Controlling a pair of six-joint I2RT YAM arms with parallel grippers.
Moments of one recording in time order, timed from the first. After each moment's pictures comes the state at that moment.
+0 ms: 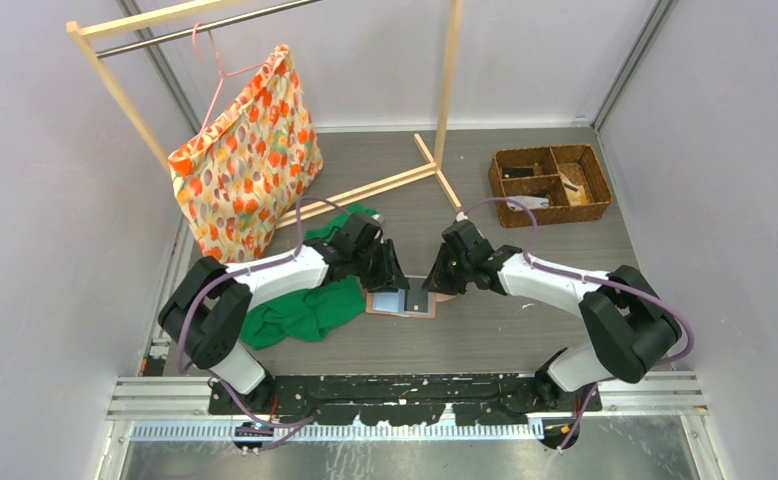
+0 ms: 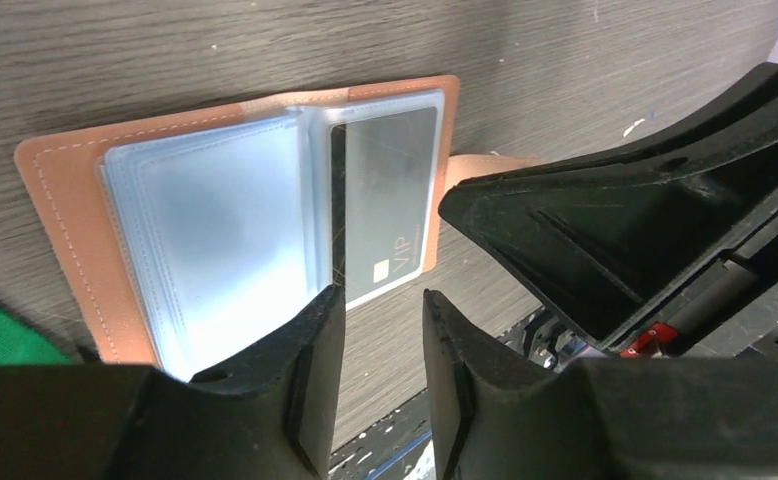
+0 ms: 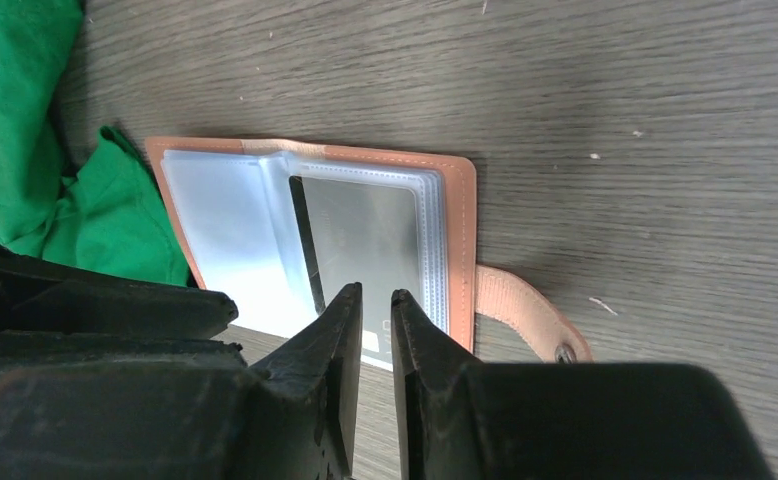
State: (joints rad) left arm -0.72 1.58 0.91 -0.21 0.30 -0.90; right arm 0.66 1.46 0.74 -0.22 -0.08 0.94
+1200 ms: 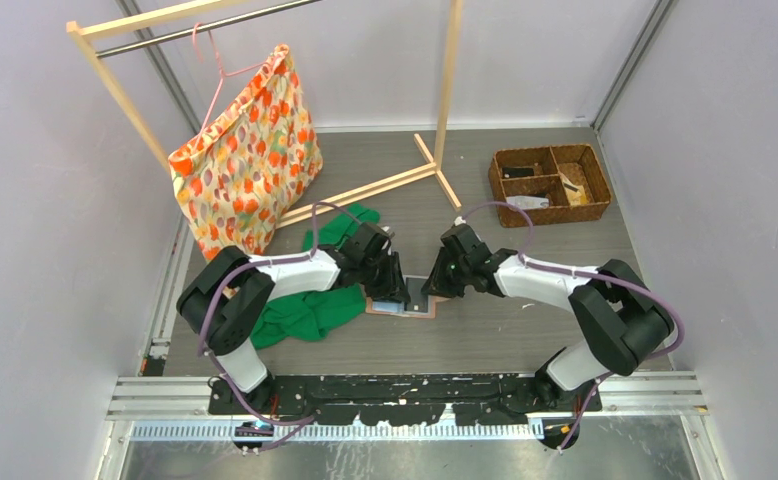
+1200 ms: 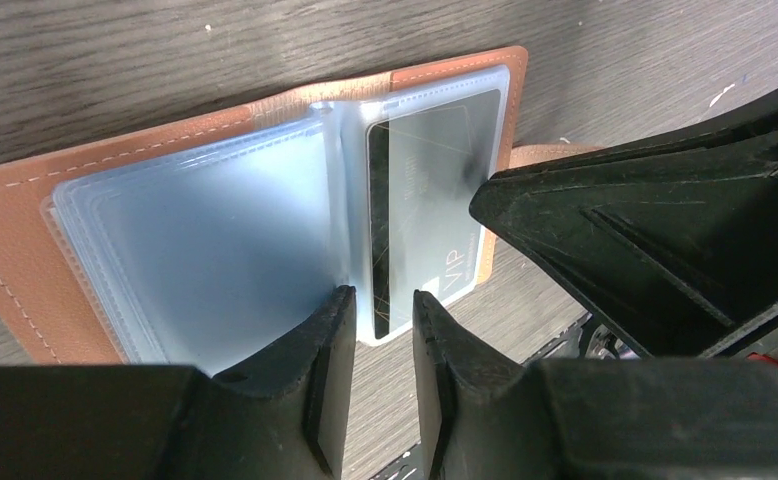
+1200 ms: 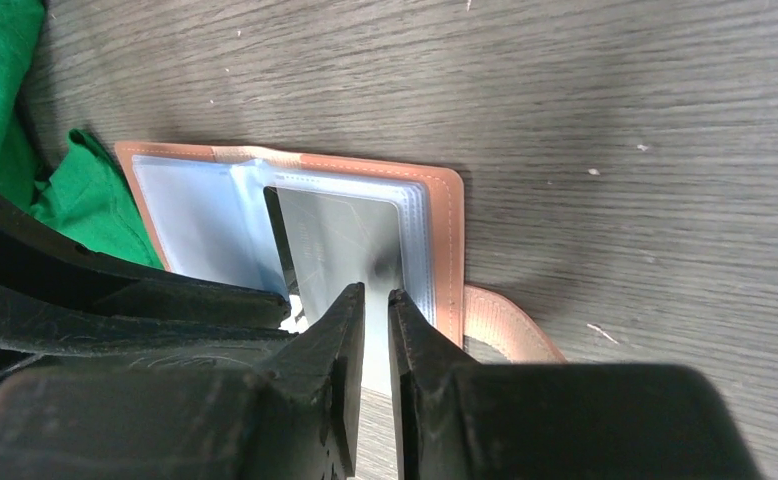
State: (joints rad) left arm -0.75 1.68 0.88 -0.14 0.30 -0.84; right arm 0.66 1.51 0.71 -0.15 -0.10 0.94
